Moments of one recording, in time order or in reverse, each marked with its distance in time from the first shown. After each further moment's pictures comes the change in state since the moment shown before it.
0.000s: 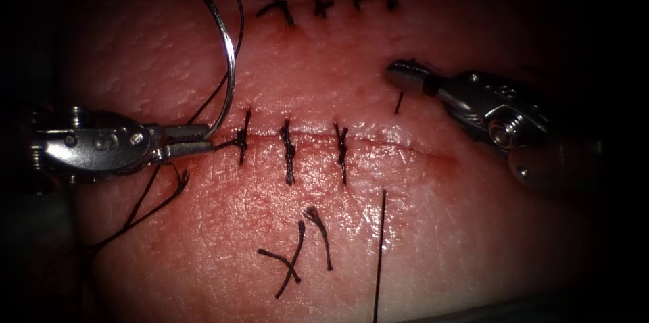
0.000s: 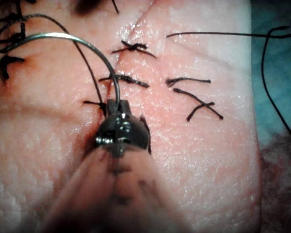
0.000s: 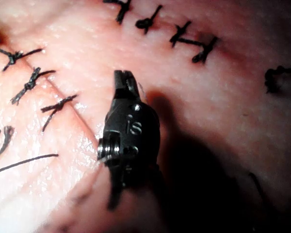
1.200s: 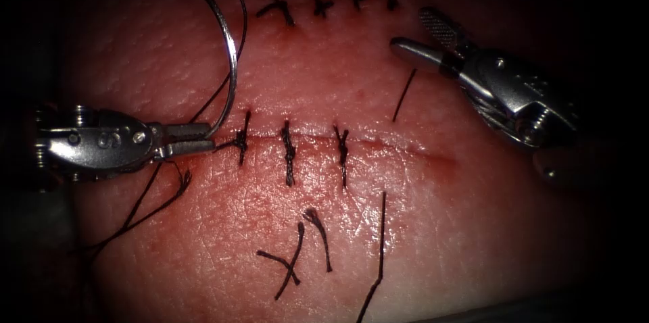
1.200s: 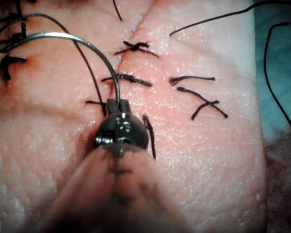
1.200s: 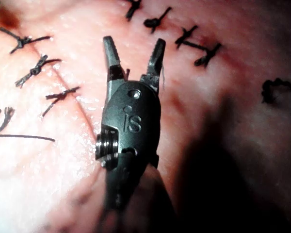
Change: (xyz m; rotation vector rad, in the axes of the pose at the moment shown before) right arm 0.003 0.000 -0.003 0.046 0.153 -0.064; left arm 0.000 0.000 0.001 0.002 0.006 0.018
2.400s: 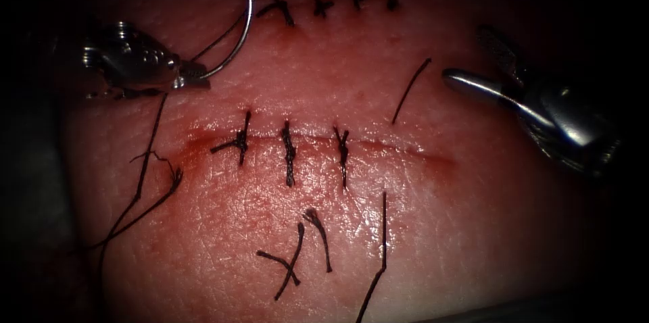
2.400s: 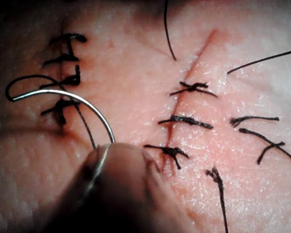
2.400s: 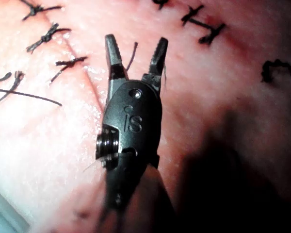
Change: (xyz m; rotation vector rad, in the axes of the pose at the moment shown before) right arm 0.001 -0.001 -0.005 0.034 -0.009 -0.051; left arm 0.000 -0.008 0.005 0.061 -0.567 0.118
